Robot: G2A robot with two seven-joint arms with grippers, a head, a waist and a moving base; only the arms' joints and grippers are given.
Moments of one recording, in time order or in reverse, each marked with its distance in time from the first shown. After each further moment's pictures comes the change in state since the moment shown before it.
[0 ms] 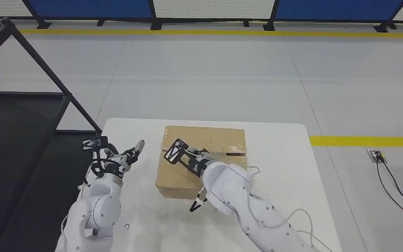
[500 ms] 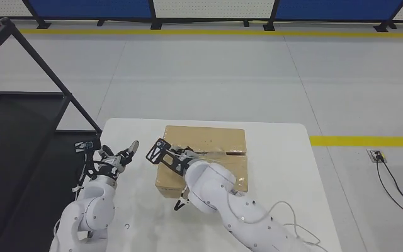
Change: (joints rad) left arm 0.027 0.009 -0.039 -0.006 -0.036 -0.023 0.012; right arm 0.104 -0.075 -0.102 0.131 0.012 0.071 -0.066
